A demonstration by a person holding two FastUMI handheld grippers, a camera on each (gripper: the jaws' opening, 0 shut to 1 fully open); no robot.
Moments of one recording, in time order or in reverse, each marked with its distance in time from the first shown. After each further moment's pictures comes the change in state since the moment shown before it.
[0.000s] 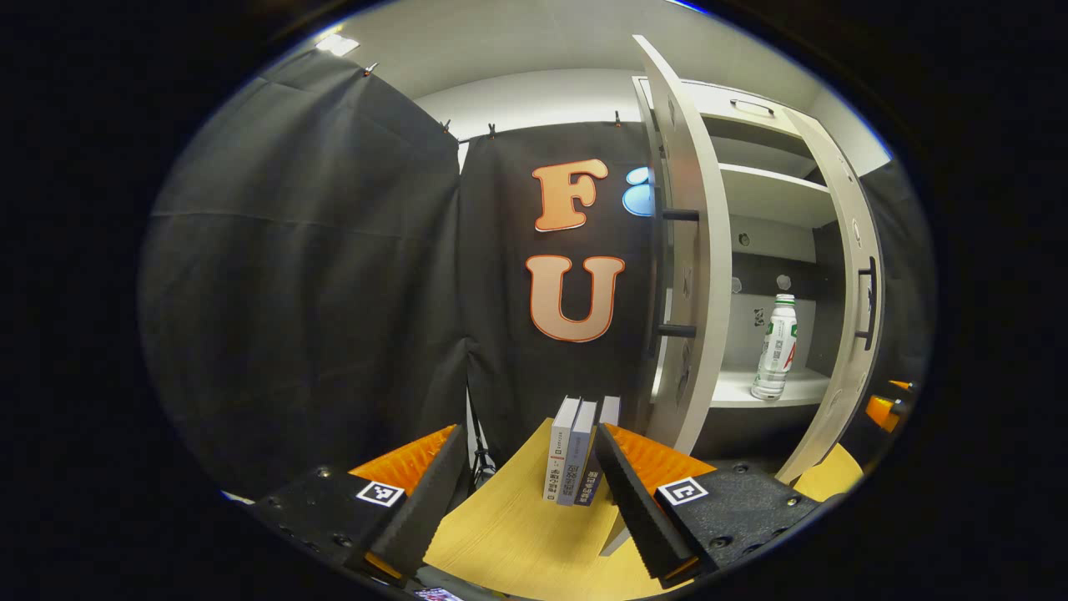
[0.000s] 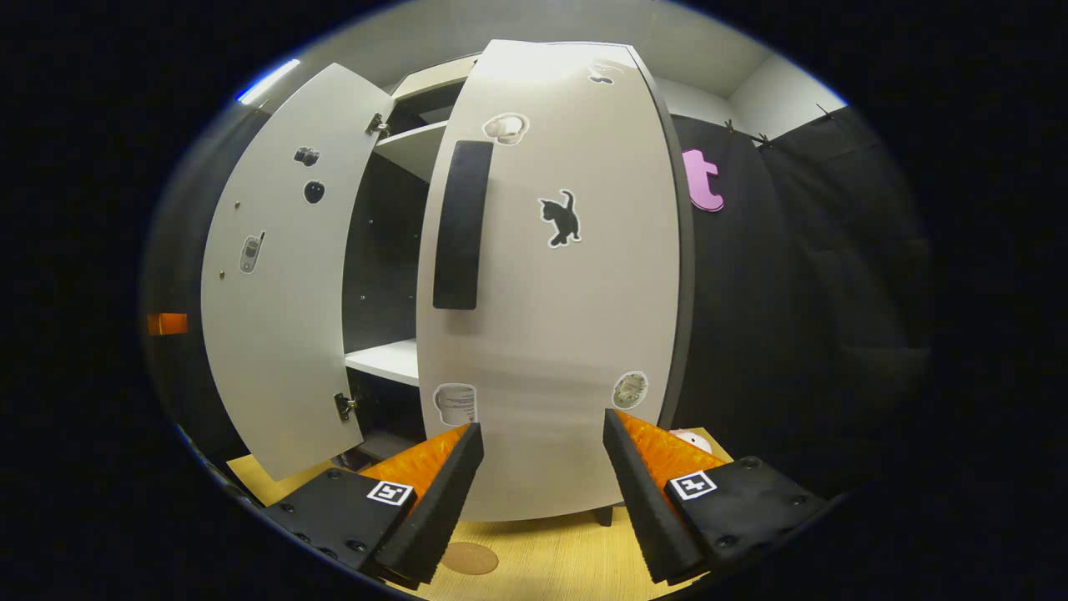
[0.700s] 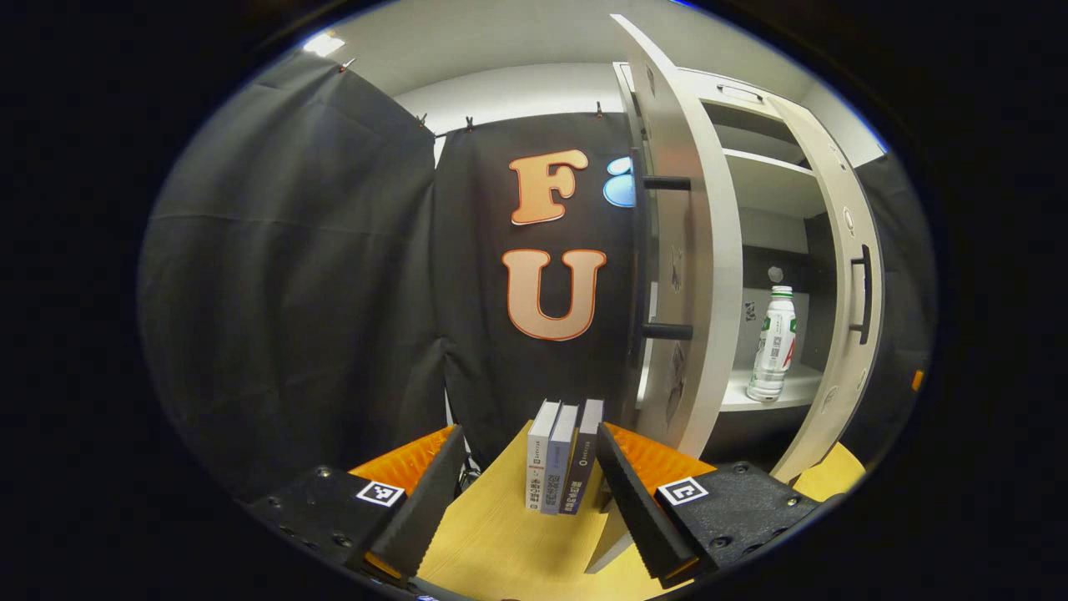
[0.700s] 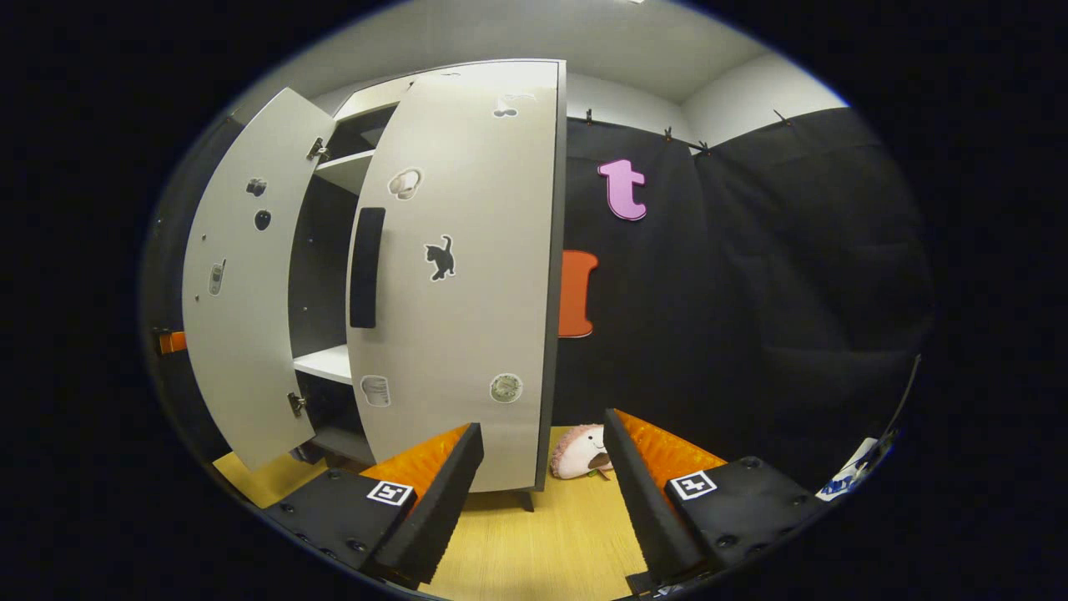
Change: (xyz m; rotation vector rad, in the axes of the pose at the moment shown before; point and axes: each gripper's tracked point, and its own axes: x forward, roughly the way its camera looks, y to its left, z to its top) left arm 0.043 -0.033 -0.006 0.015 0.010 -0.063; right arm -0.085 -0.103 0.026 0.006 0.003 -0.208
